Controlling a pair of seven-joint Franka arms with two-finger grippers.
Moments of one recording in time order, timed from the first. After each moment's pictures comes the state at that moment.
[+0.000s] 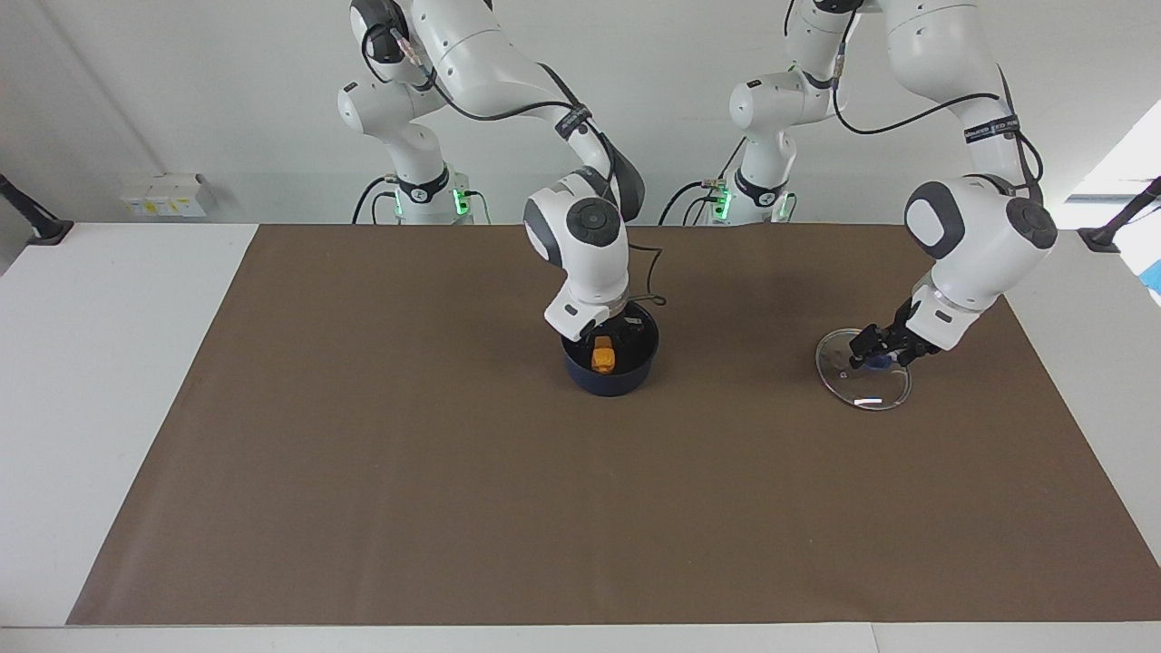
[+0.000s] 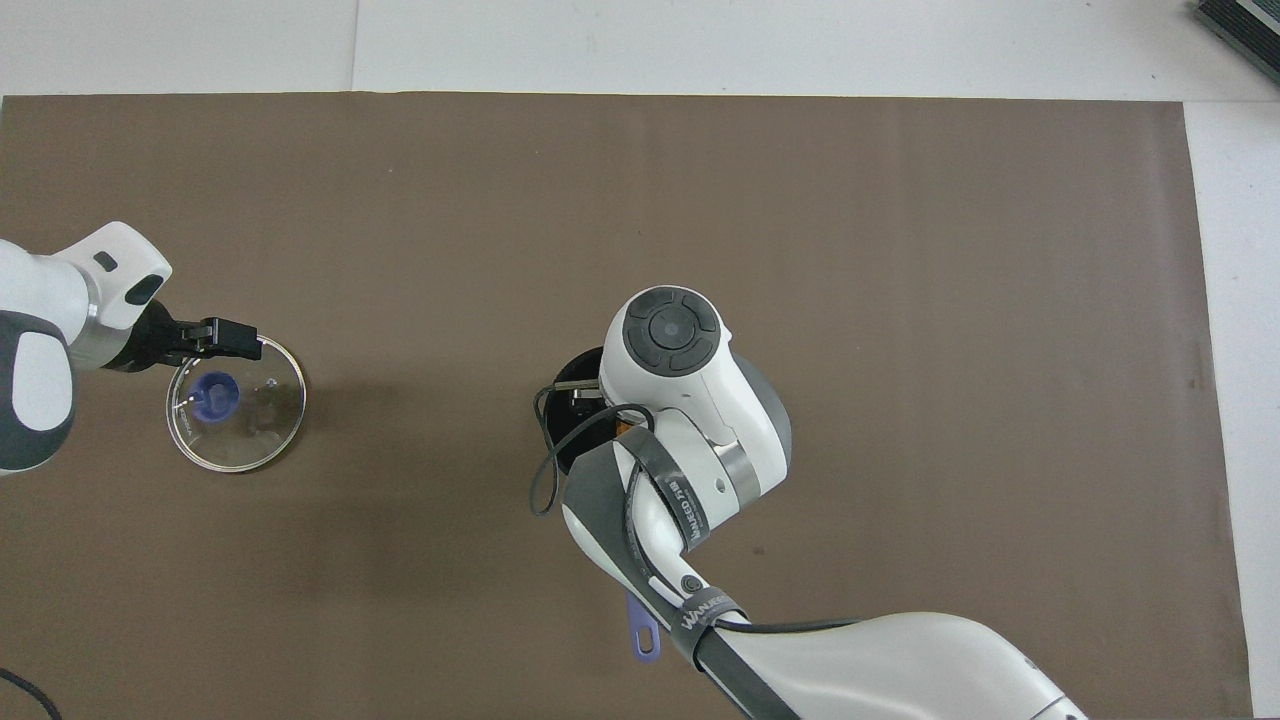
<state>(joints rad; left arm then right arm) 0.14 0.12 -0.11 -2.00 -0.10 2.12 0.11 0.62 0.45 -0.01 -1.70 0.13 2.14 0.54</state>
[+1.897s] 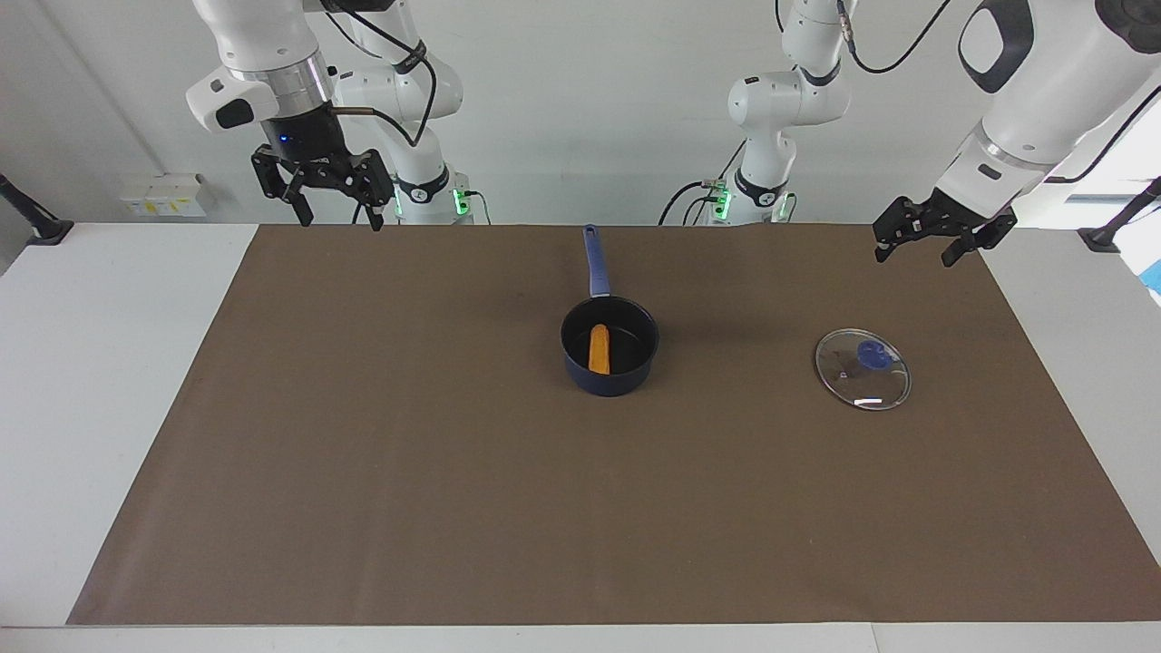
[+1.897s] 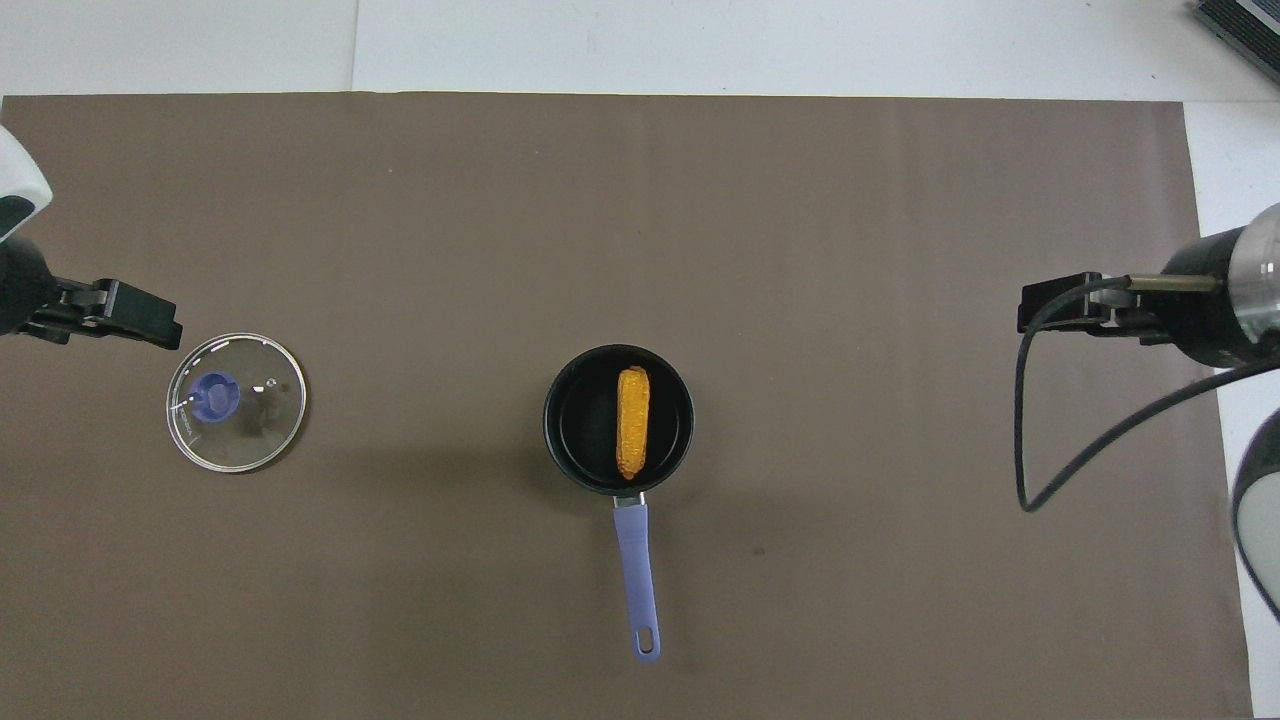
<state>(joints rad) 0.04 0.05 -0.10 -1.50 -0.02 1.47 0.08 0.12 -0.08 -0.04 -1.57 0.00 1.58 0.24</state>
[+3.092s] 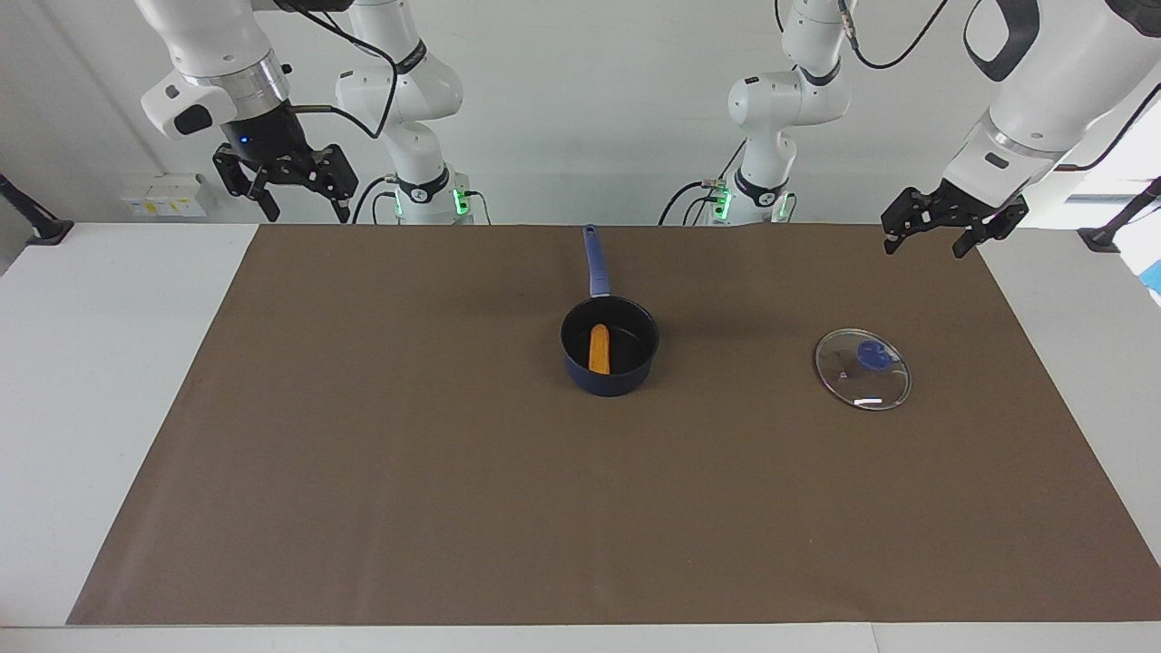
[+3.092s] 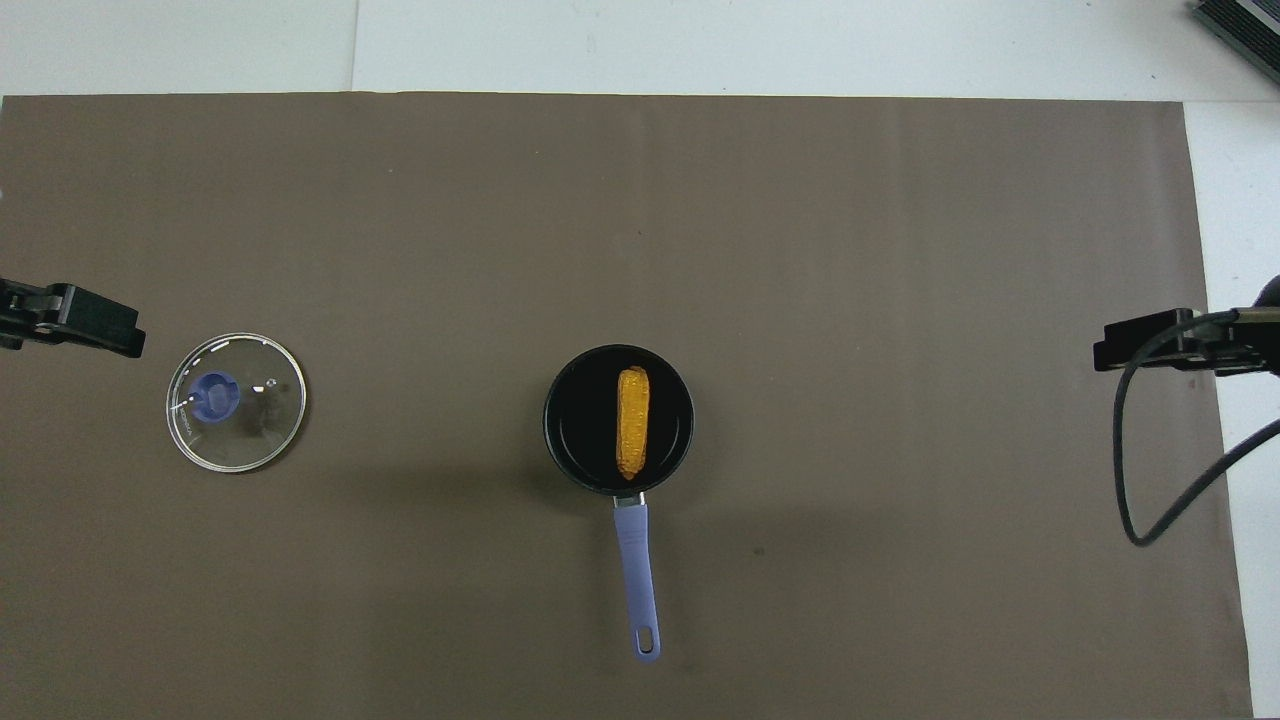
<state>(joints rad) 0.05 0.05 -0.09 -1.49 0.01 1.46 0.09 0.11 -0.09 -0.09 -1.61 0.01 1.54 0.05</state>
